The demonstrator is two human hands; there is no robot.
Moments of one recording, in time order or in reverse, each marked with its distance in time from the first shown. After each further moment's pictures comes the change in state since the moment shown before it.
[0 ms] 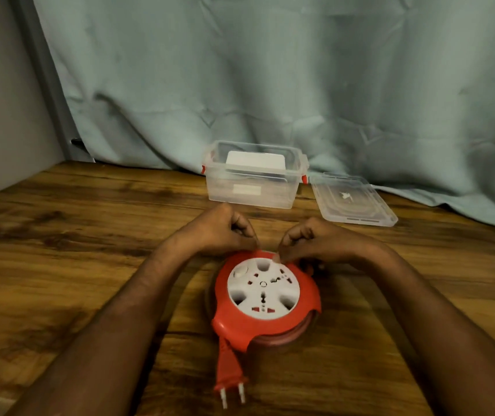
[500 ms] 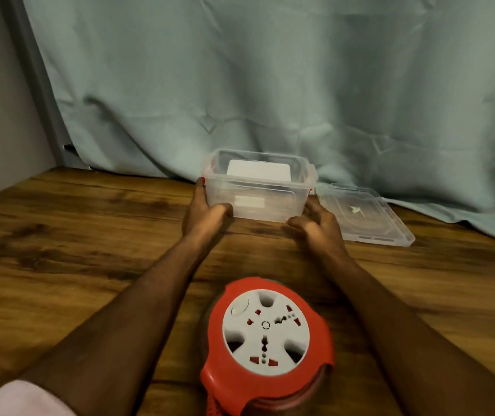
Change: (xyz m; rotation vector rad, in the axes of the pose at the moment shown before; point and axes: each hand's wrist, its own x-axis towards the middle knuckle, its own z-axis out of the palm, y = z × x) left_hand 0.088 -0.070 -0.001 -0.657 0.691 -0.203; right_hand 0.092 0.037 0.002 0.399 0.751 -0.050
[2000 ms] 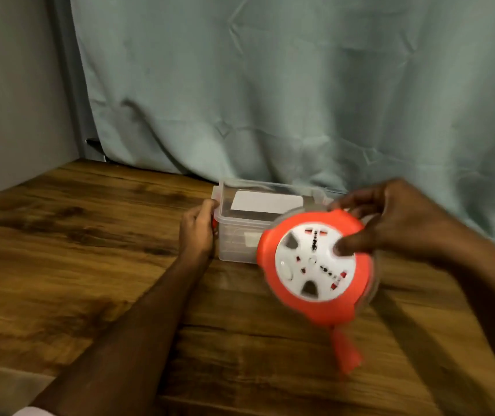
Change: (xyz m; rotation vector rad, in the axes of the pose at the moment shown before) left_hand -0.096 0.025 -0.044 -0.183 0.129 0.071; right_hand -0.134 -0.178 -0.105 -0.550 -0.310 -0.108
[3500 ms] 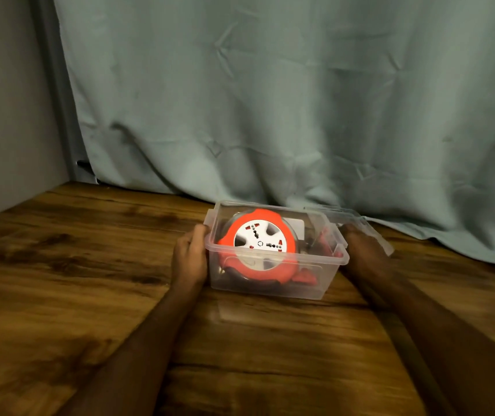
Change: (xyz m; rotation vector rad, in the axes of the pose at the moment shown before) left_hand 0.003 -0.006 0.002 0.117 0.014 -0.002; right_hand 0.099 0.151 0.079 -0.346 0.327 0.054
